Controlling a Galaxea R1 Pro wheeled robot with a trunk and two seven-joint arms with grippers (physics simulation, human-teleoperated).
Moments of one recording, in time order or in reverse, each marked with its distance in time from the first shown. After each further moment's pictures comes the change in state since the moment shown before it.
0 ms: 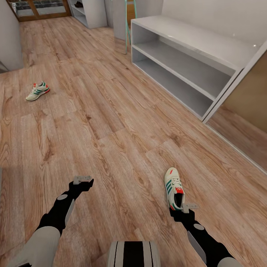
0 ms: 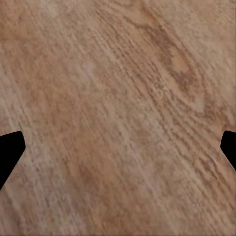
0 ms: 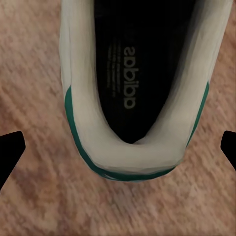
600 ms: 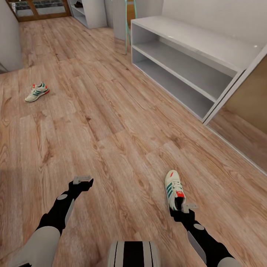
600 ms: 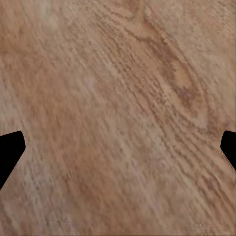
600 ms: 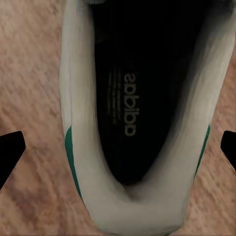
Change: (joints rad) left arm 0.000 0.000 0.000 -0.003 -0.001 0.000 0.005; right arm 0.000 0.000 0.000 0.000 0.000 0.000 0.000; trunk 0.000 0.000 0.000
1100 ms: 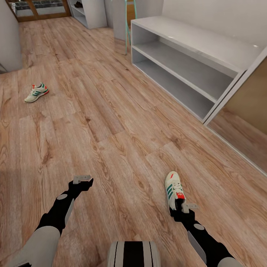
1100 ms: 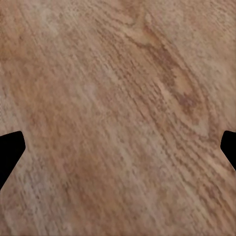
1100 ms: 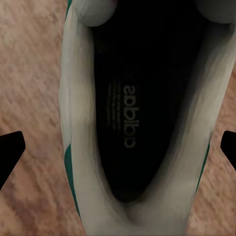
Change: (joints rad) left arm -0.001 0.001 0.000 0.000 0.000 -0.001 0.000; right arm 0.000 -0.001 0.000 0.000 0.000 0.000 0.000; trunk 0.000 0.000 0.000
